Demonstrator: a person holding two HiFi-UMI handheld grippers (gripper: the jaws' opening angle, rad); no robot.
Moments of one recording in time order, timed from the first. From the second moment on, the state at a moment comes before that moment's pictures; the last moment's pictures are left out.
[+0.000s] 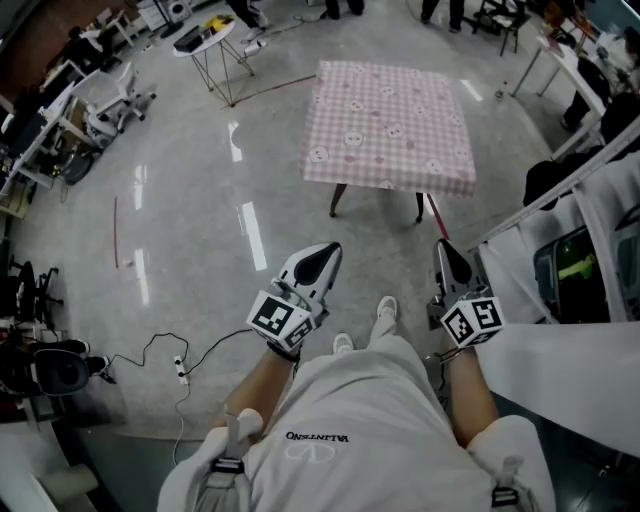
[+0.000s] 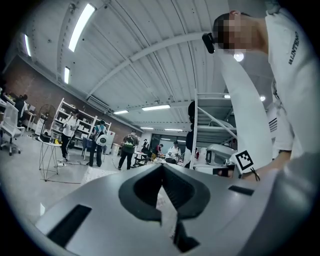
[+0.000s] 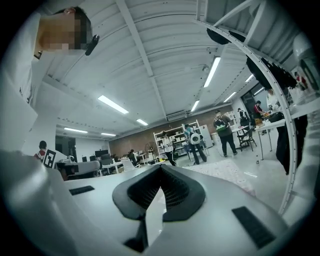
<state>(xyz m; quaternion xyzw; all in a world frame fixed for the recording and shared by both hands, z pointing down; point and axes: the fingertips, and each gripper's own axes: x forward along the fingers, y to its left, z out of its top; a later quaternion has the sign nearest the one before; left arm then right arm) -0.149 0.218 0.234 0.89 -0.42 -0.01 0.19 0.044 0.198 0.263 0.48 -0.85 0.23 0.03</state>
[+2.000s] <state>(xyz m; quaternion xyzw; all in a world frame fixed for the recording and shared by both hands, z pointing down) -0.108 0.009 0.480 0.71 -0.41 -0.18 0.55 0.085 -0.007 0.499 0.42 -0.68 0.59 -0.10</state>
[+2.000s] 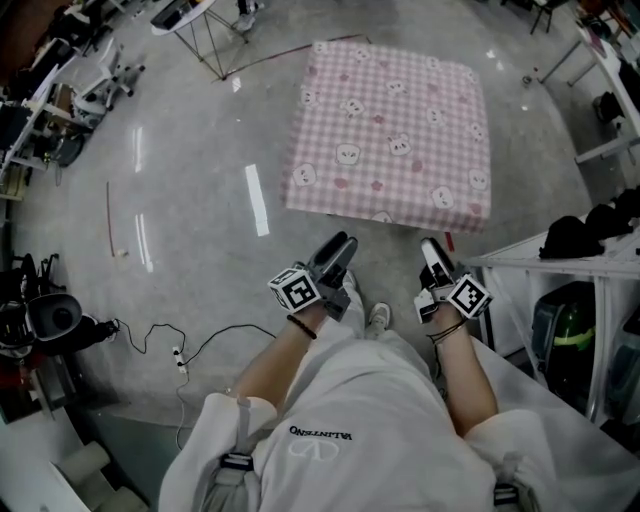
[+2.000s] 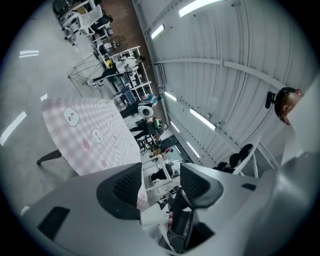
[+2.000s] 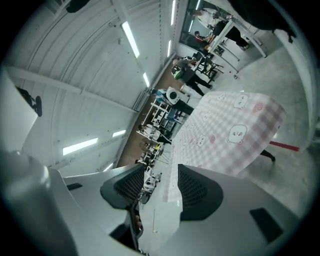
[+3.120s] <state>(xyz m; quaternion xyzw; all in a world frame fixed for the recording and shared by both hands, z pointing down) -0.096 0.002 0.623 0.61 -0.38 -0.18 0.67 0.081 -0.009 0.624 0.48 -0.55 0.67 -0.10</state>
